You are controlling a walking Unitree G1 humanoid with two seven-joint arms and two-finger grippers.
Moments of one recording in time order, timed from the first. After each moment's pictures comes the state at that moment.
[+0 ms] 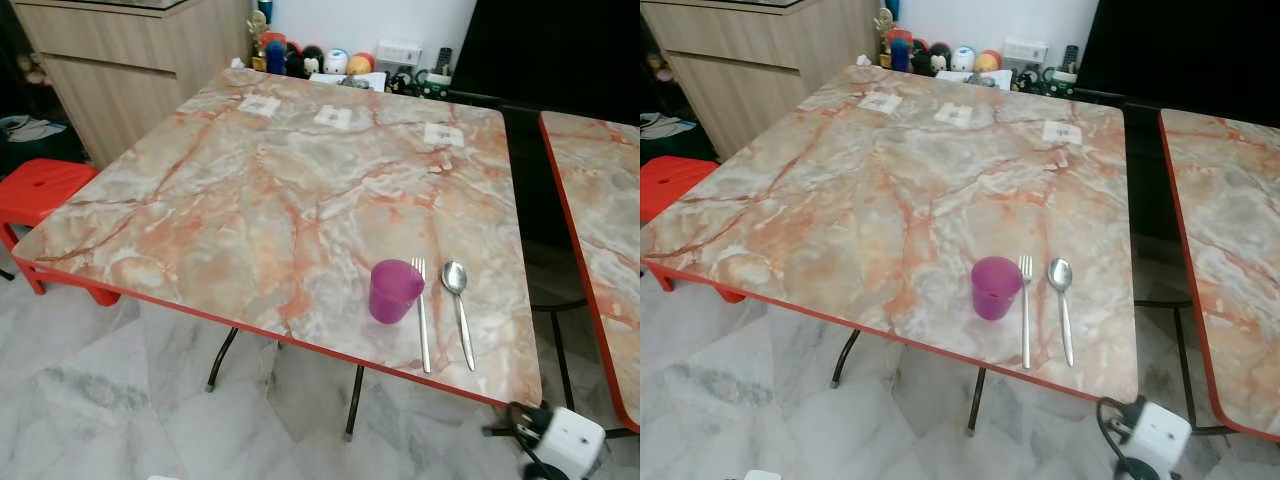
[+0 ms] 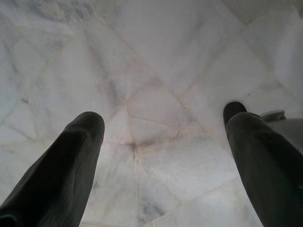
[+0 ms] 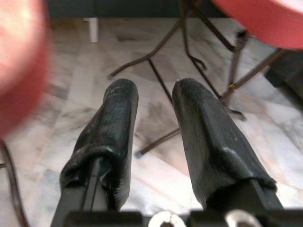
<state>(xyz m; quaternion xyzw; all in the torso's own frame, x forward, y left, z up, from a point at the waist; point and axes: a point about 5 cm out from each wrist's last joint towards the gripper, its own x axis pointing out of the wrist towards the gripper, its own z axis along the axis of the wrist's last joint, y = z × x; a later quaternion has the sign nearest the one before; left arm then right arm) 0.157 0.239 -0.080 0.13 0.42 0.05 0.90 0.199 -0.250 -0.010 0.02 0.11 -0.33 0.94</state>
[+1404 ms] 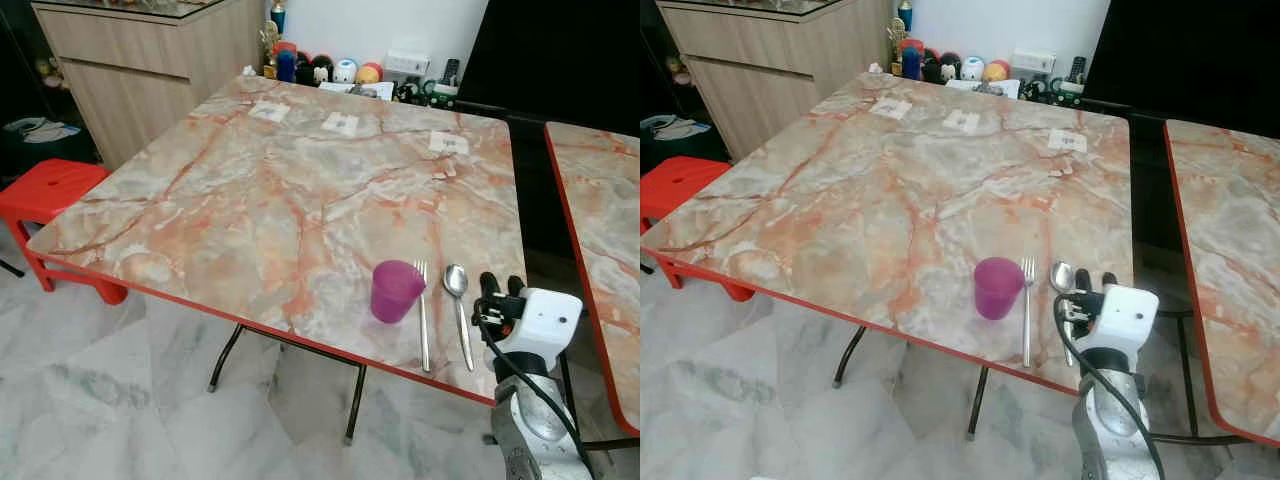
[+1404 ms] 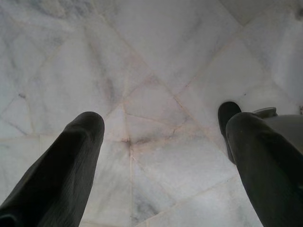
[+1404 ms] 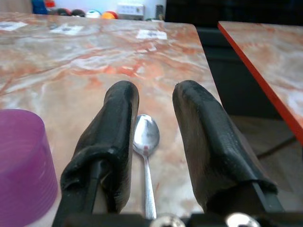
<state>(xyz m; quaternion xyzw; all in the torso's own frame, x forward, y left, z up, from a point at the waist) 0.152 0.234 -0.083 0.13 0.42 0.05 0.90 0.275 -0.188 0.138 0.02 -0.05 -0.08 1.00</state>
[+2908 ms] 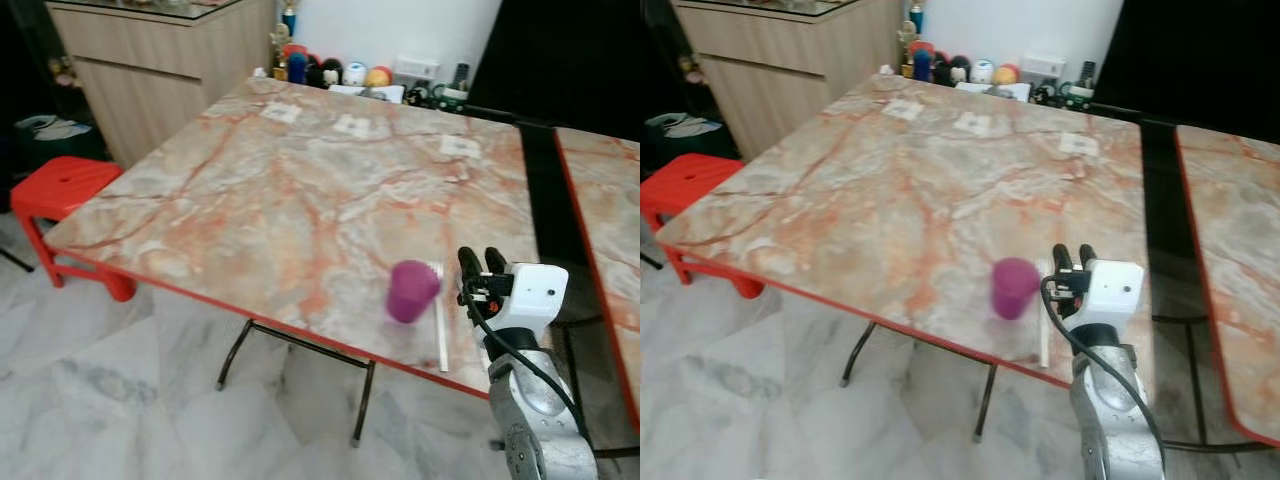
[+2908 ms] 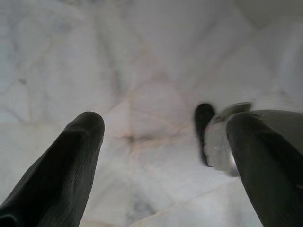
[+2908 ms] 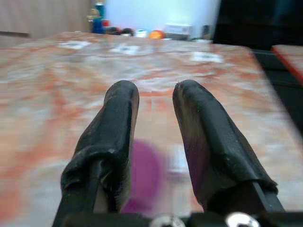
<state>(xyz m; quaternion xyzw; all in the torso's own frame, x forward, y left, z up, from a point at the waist) 0.148 0.235 -0.084 0.11 0.41 0.07 0.90 0.289 -0.166 0.155 0.05 -0.07 -0.01 1.00</state>
